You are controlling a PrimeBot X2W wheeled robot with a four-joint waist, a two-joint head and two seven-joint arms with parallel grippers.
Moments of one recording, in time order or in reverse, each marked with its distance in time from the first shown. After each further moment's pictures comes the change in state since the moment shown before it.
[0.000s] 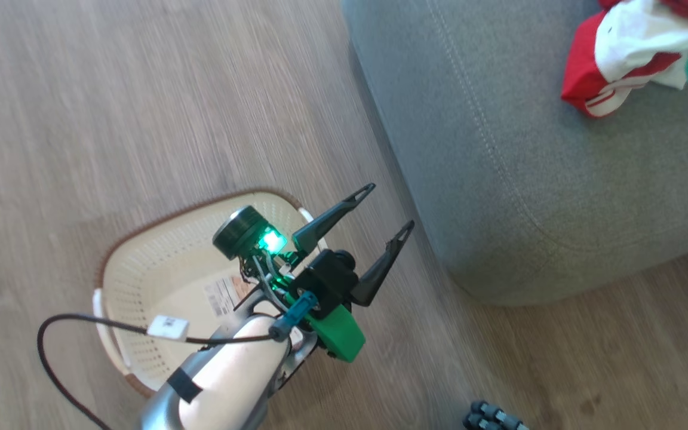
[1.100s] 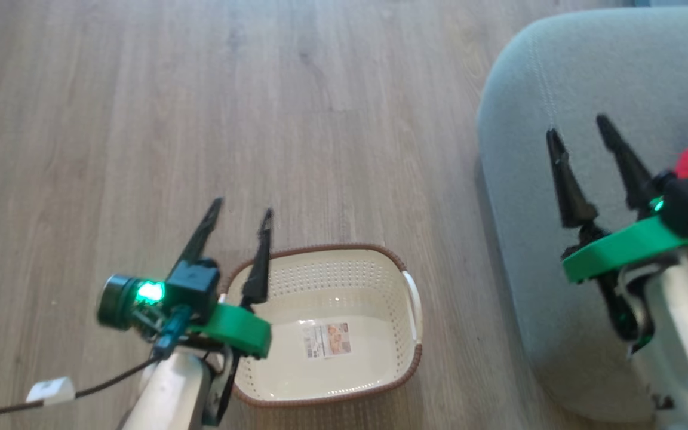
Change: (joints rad) left arm 0.251 -0.045 0.384 -0.073 -0.026 0.120 0.000; right arm 0.787 0.092 -0.049 -0.893 0.234 0.000 -0.002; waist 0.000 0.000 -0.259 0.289
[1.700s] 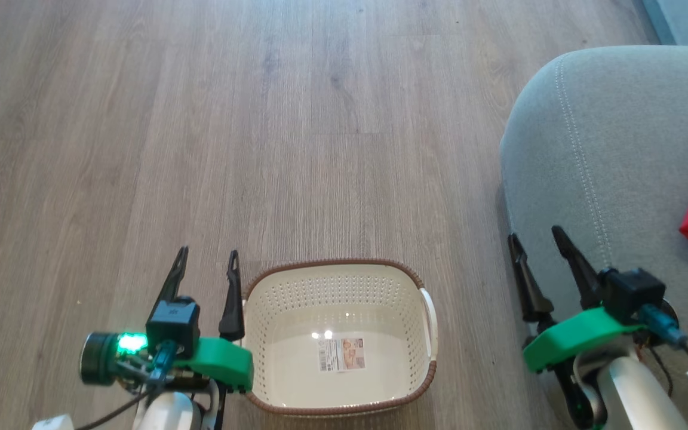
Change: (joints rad) left arm 0.126 -0.012 0.077 0.025 0.007 0.112 0.000; right arm 0.245 0.179 -0.062 0.043 -0.092 0.000 0.000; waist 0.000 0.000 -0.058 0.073
